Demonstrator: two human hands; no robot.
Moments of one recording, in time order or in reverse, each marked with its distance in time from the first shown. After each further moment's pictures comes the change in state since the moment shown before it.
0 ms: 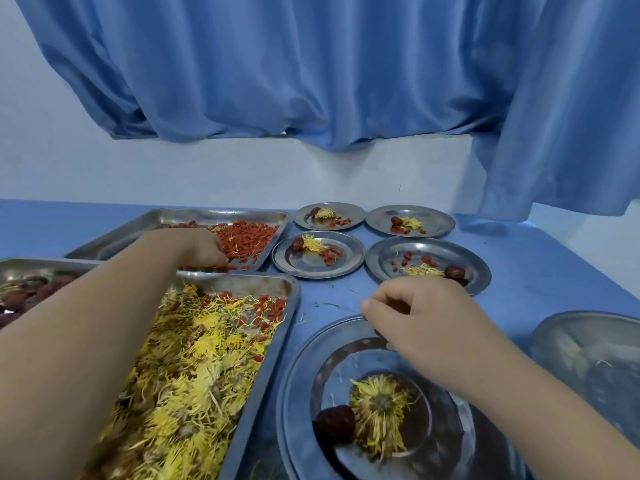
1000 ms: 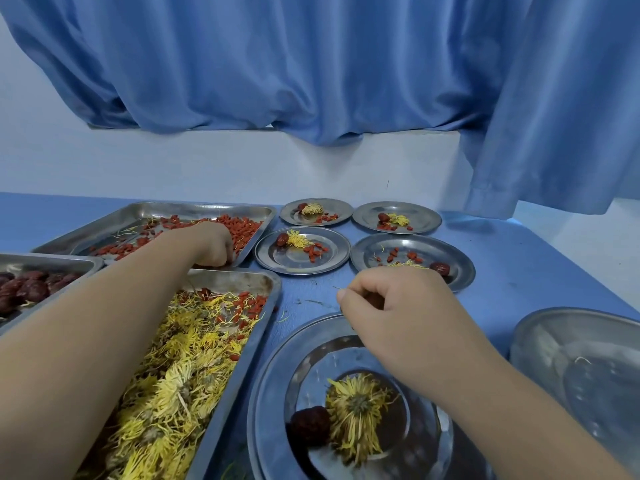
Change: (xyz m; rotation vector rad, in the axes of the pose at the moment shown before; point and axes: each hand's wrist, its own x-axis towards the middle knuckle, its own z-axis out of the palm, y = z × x) left_hand 0.011 0.047 0.013 -0.009 0.107 0.123; right_hand -0.002 -0.007 0.001 -0.032 0.074 -0.030
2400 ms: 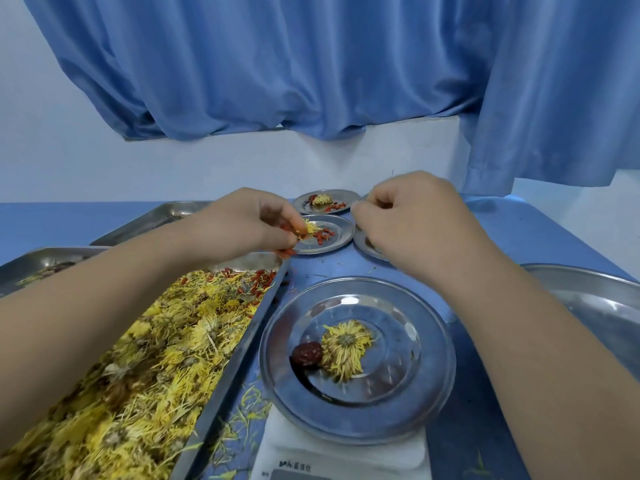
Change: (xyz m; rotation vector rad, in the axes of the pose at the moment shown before) left_hand -0.172 0.084 -0.041 -0.801 0.117 0.394; right_hand 0.009 -0.010 -0.047 0.052 0.191 -0.016
